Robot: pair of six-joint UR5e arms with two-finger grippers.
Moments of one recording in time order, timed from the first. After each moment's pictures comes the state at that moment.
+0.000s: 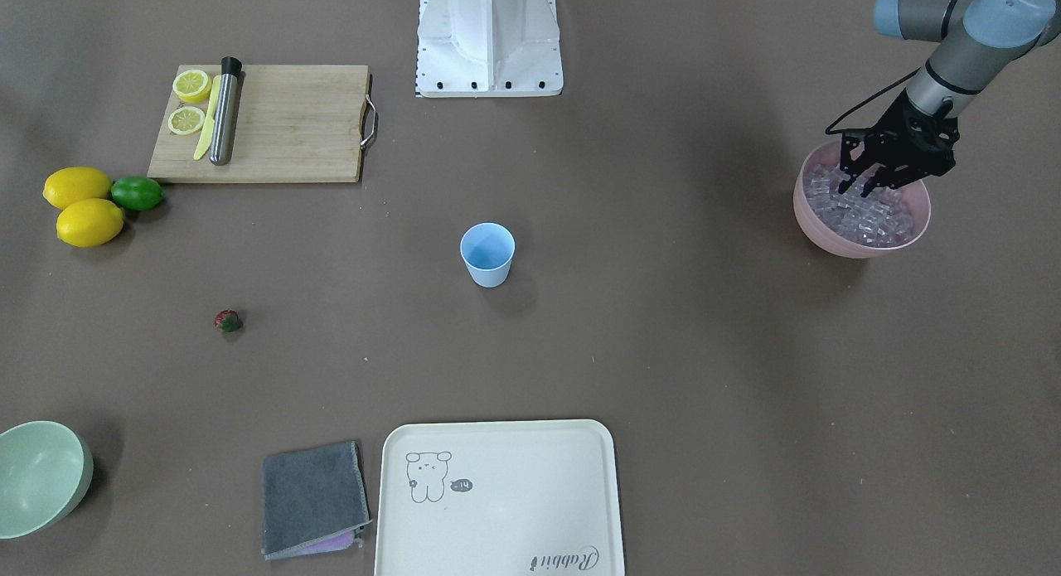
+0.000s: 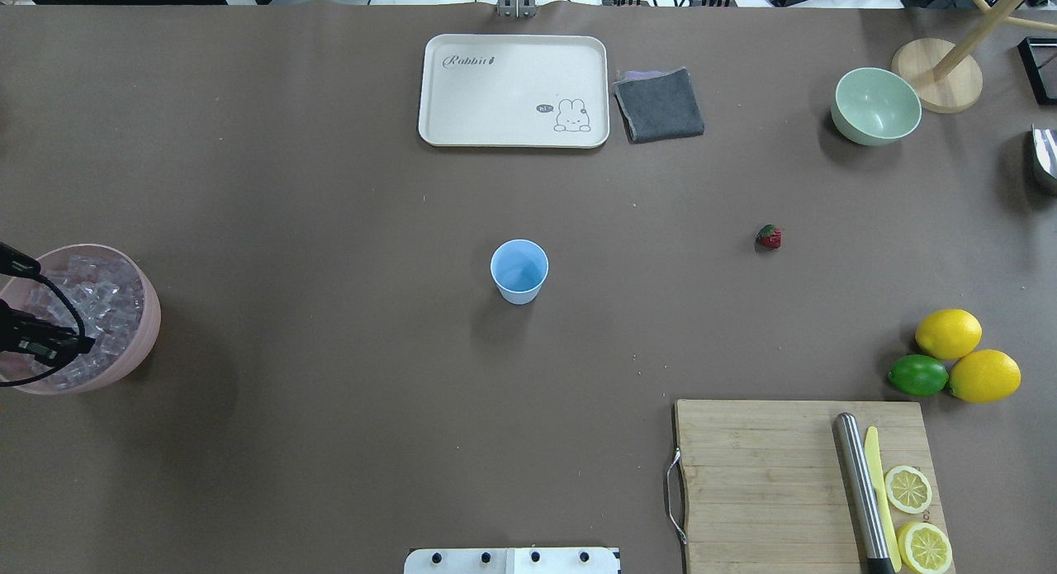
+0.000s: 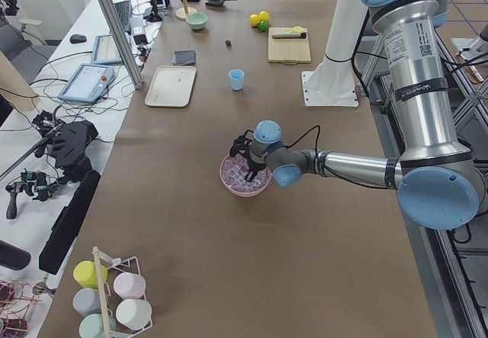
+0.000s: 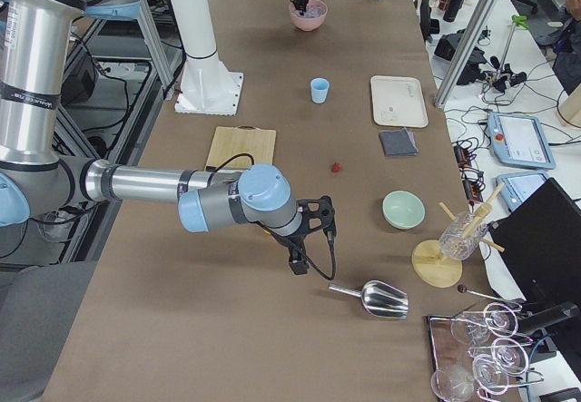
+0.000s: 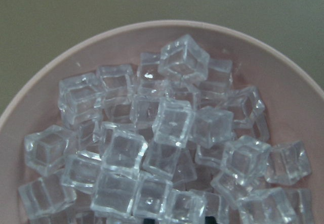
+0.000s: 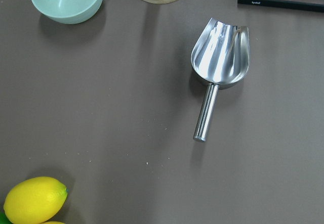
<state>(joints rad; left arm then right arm) -0.81 -1.29 -1.83 -2.41 -2.04 -0.58 1.67 -1.84 1.83 -1.29 2.41 -0.01</state>
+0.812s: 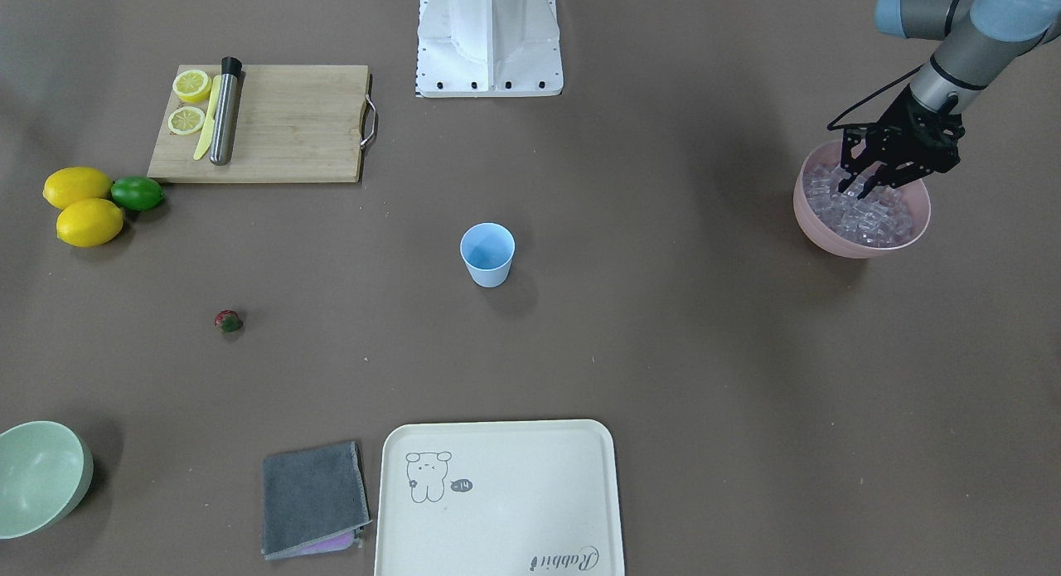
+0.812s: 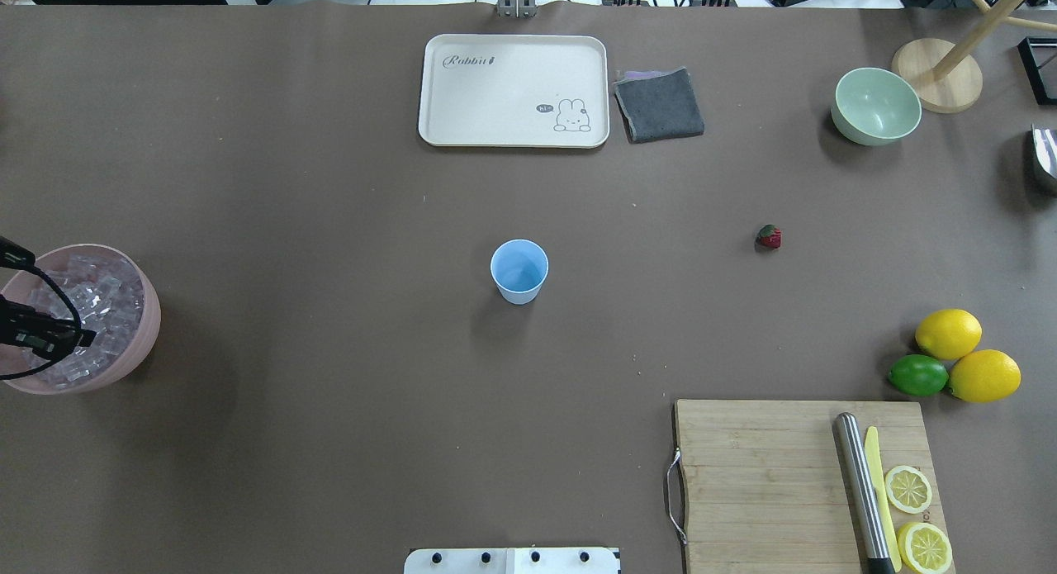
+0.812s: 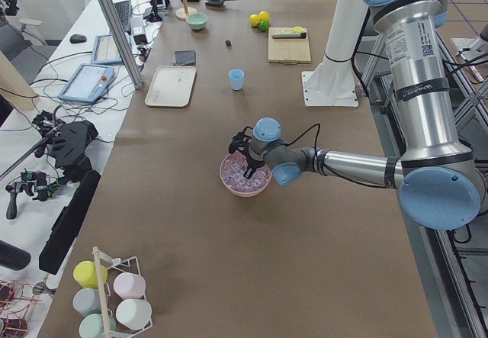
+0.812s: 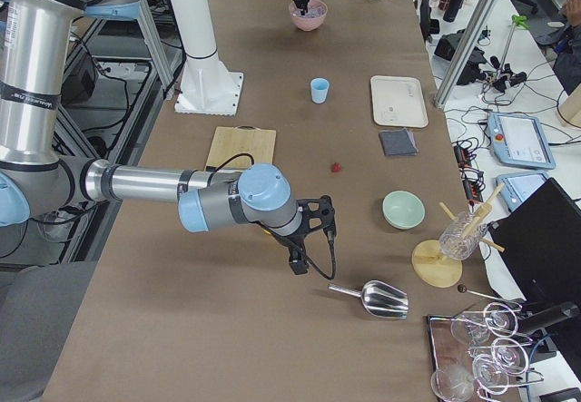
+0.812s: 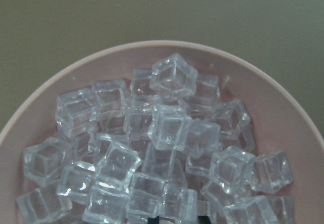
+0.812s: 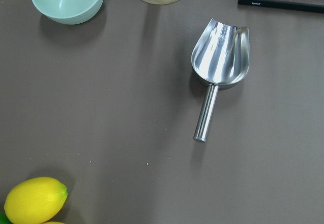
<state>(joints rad) -0.84 -1.30 -1.84 -2.42 -2.07 -0.58 1.67 -1.84 1.83 -1.29 2.41 -0.01</state>
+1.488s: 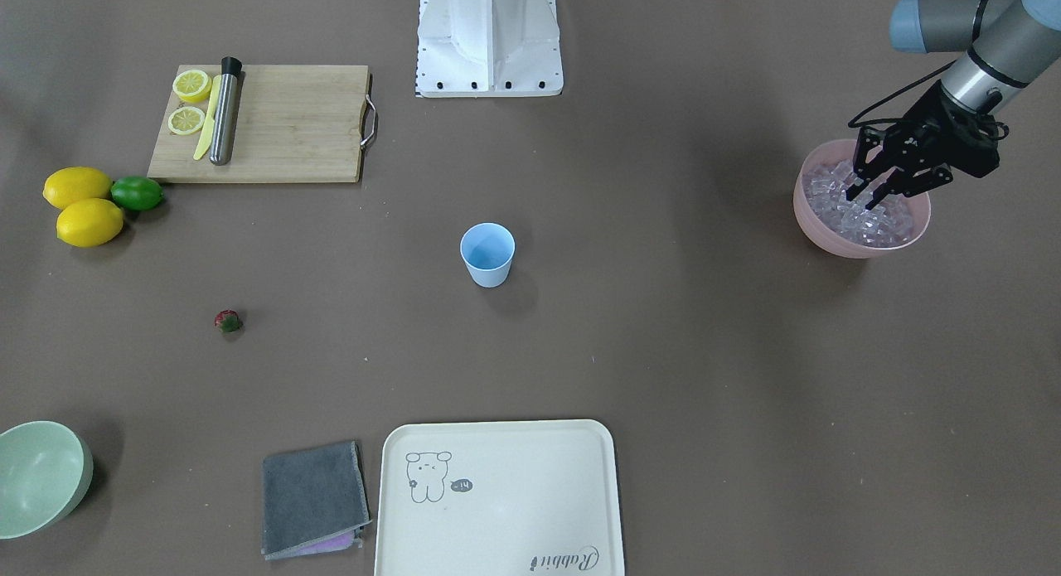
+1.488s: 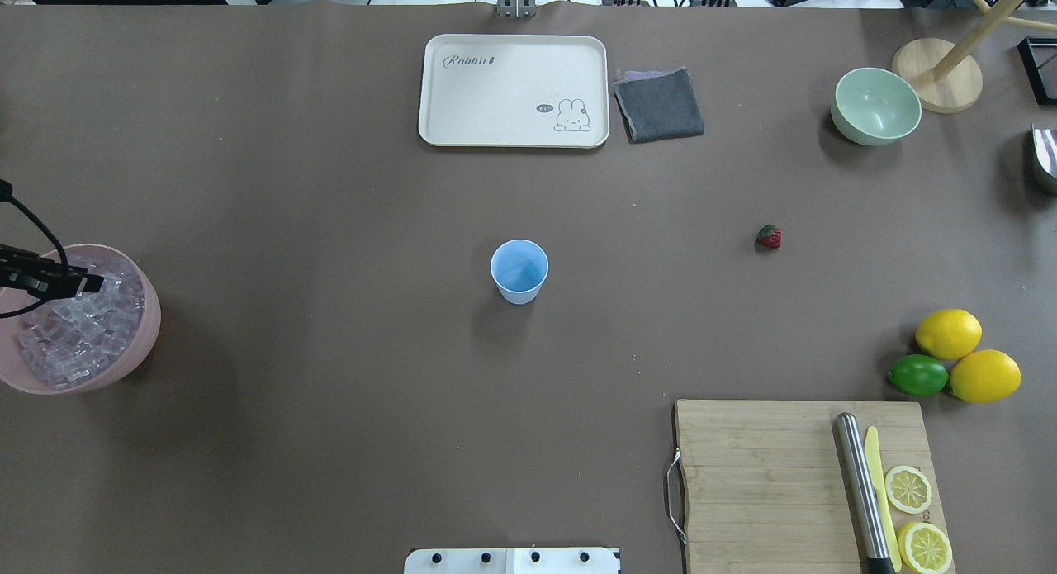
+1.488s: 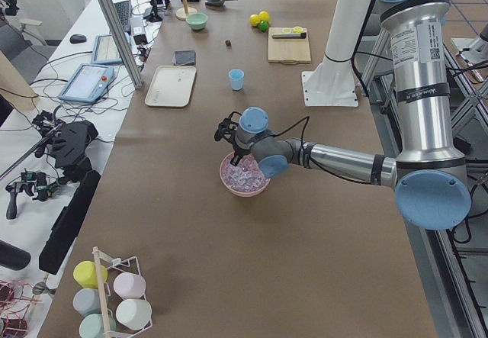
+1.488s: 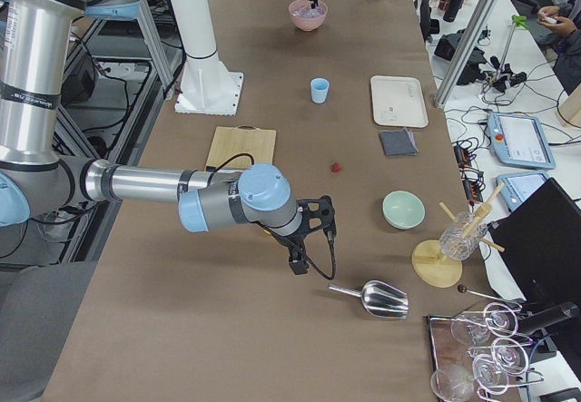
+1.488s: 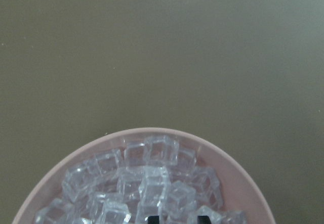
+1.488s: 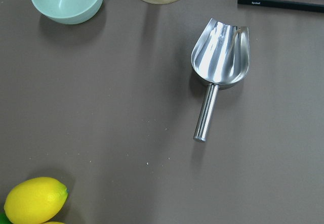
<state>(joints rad) -0.98 -1.42 -1.84 -2.42 -2.20 -0.62 1.67 -1.84 1.83 -1.29 2.41 -0.01</state>
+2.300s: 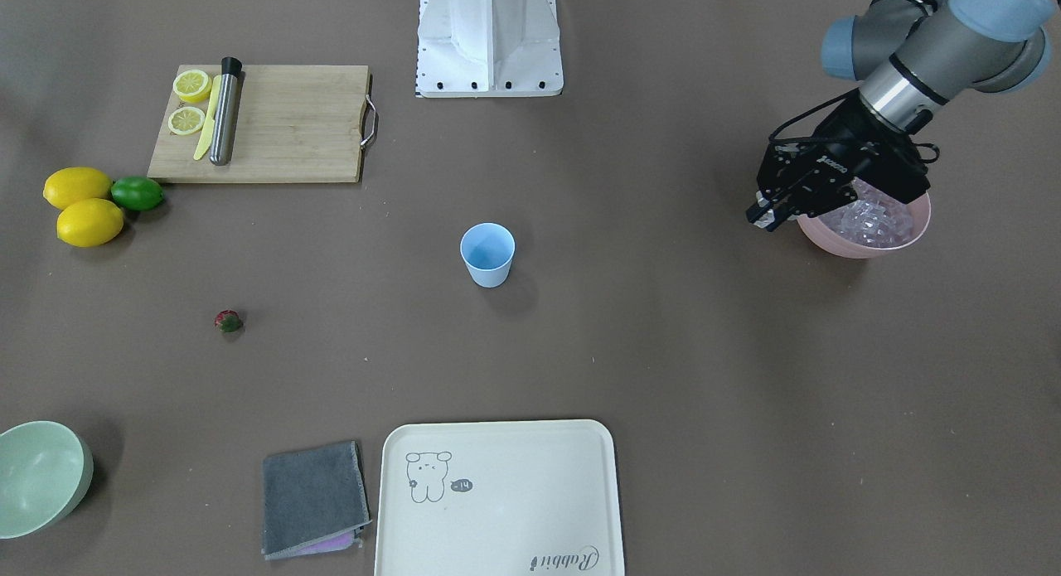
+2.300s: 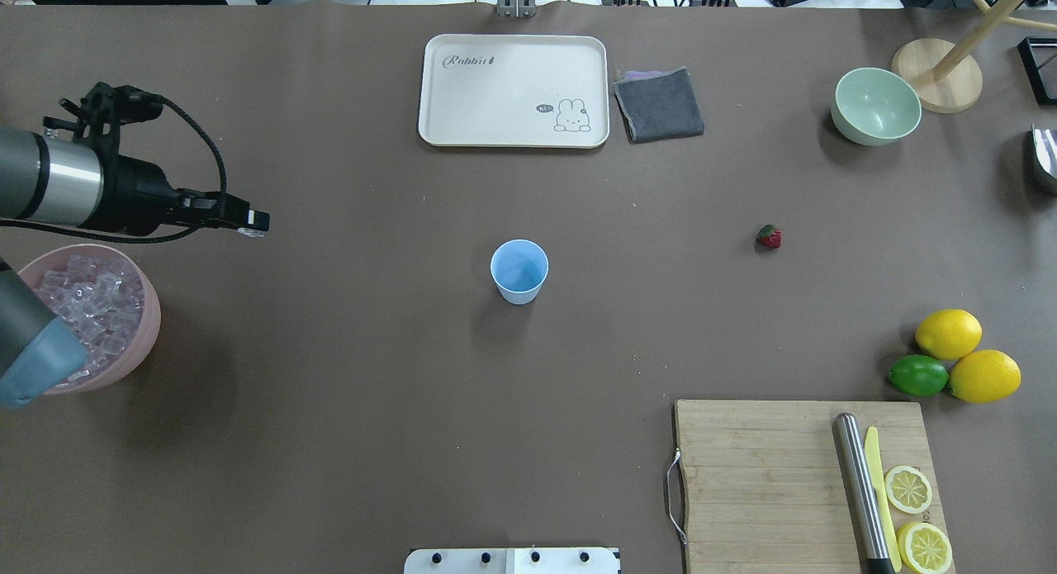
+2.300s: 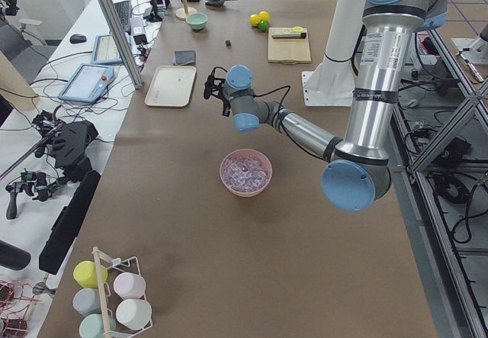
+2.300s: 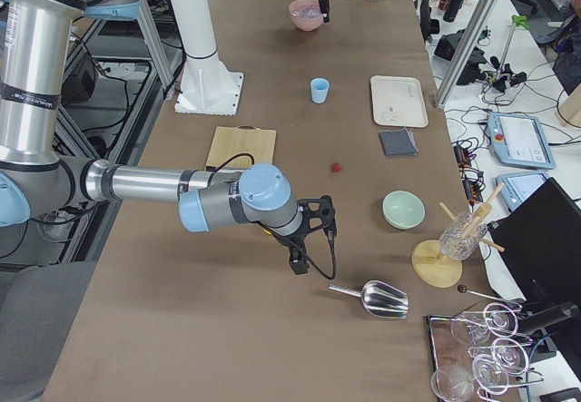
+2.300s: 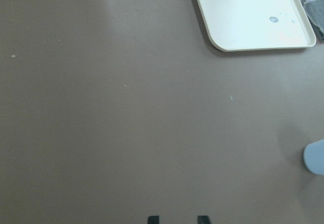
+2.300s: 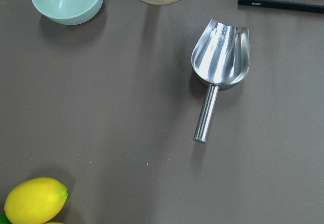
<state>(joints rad) -0.83 -1.75 -1.82 -2.41 -2.13 -1.16 1.67 -1.84 1.83 -1.29 2.41 -0.01</state>
